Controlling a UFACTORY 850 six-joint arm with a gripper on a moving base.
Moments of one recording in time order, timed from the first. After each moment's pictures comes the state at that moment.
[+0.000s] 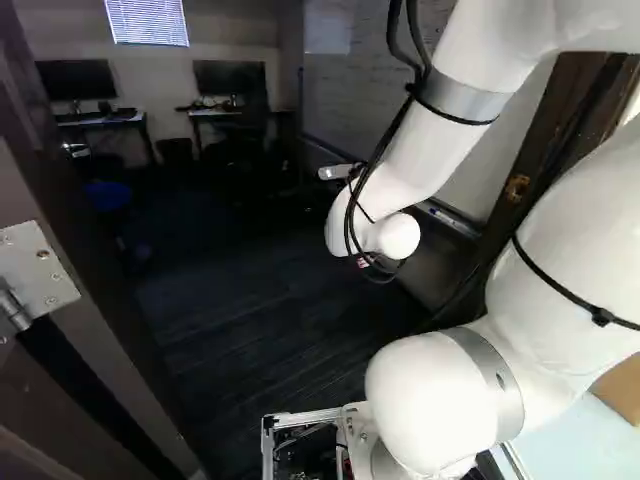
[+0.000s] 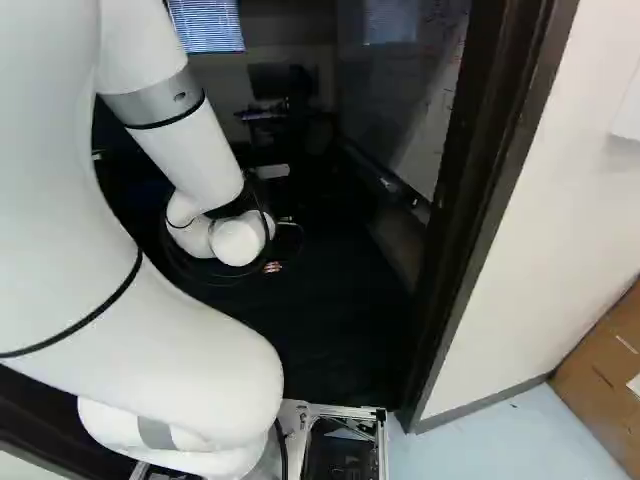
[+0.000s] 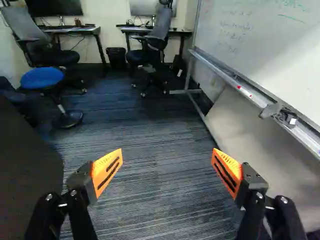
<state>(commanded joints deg) 4.9 6.7 -15.7 -5.0 46.5 0.0</state>
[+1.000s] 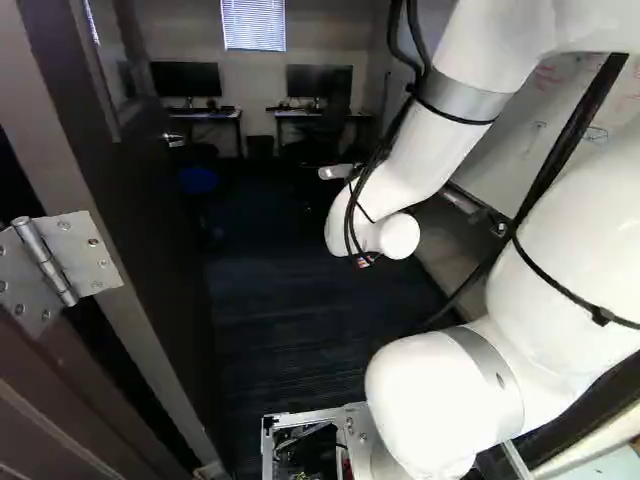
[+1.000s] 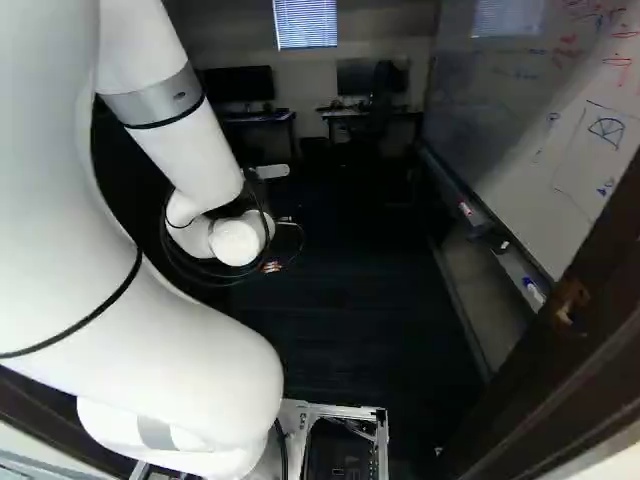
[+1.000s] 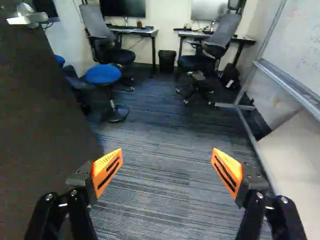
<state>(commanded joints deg) 4.9 6.7 -15.7 -5.0 46.5 0.0</state>
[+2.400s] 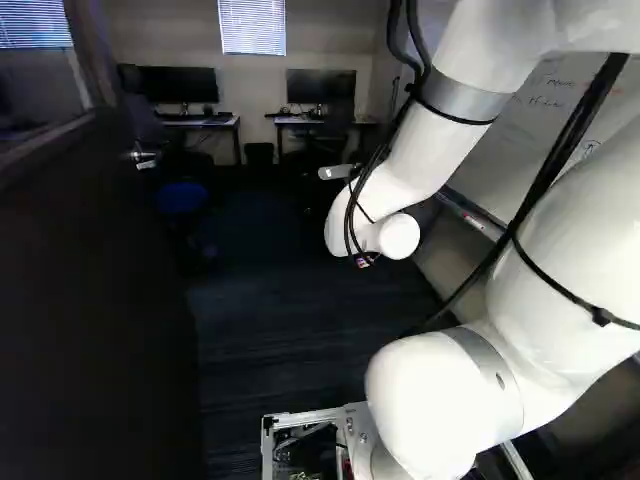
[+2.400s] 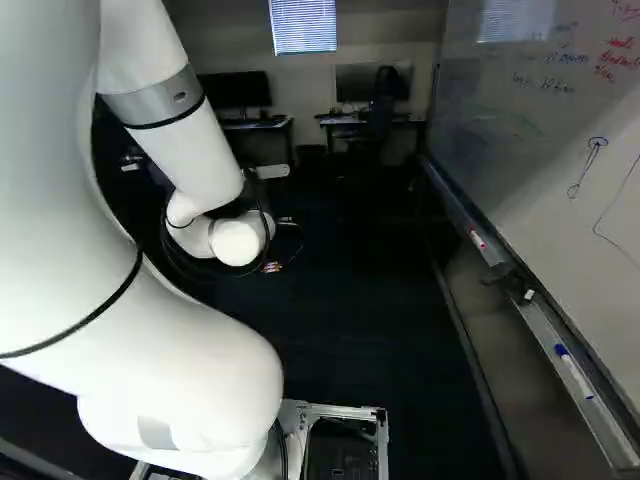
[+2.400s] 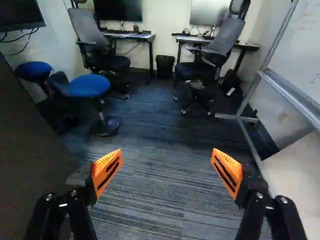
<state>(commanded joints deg) 4.9 6.7 -15.7 -5.0 46.5 0.0</state>
